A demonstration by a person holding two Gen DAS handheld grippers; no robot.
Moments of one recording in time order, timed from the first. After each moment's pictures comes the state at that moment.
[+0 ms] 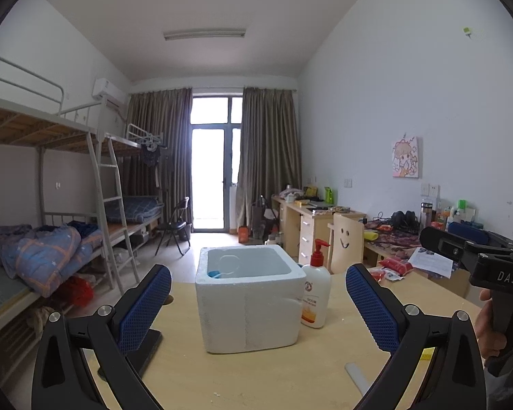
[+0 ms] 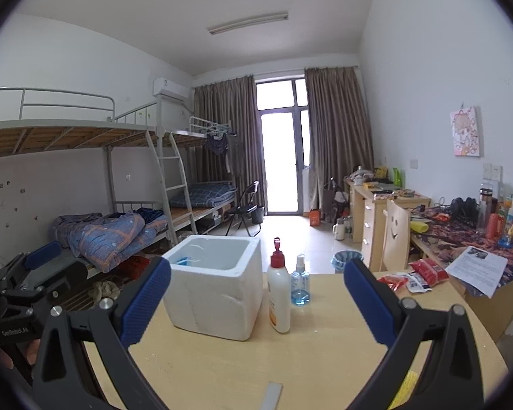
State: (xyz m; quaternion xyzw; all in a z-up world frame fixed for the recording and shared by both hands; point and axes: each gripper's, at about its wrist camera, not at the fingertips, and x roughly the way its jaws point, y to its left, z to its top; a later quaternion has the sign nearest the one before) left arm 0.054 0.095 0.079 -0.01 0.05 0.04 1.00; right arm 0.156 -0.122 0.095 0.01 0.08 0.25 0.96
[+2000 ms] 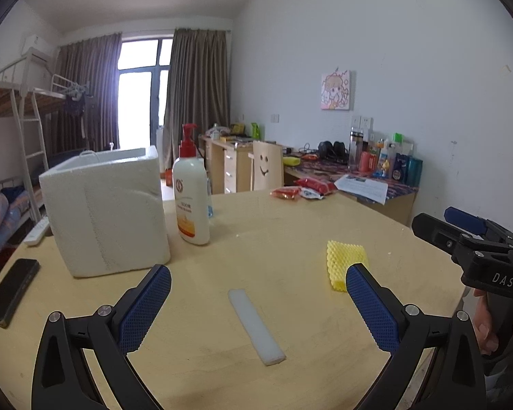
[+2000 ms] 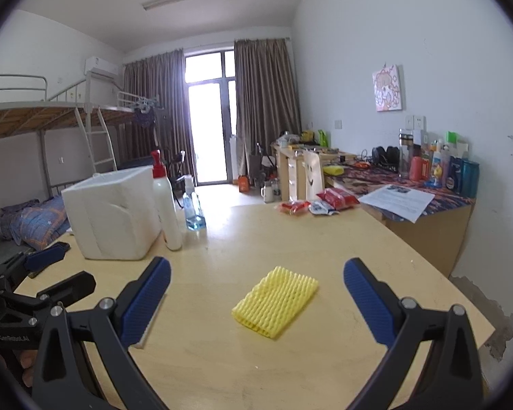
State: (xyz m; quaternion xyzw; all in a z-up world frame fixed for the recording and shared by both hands) left arm 0.098 -0.011 -0.019 0.00 0.19 -0.12 0.98; right arm 0.132 -0.225 -0.003 0.02 0.16 0.10 0.98
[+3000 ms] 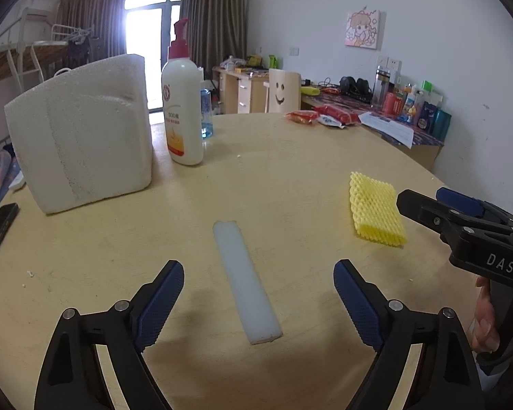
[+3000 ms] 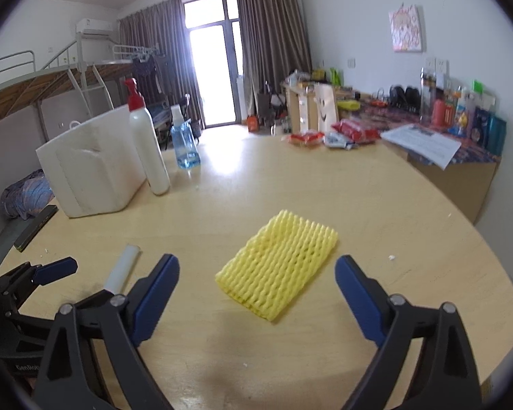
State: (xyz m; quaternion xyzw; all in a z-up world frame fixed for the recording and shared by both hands) left arm 0.152 -0.038 -0.070 -0.01 0.33 -0.08 0.94; right arm 0.200 -0.231 -0.048 0.02 0.30 0.13 0.94
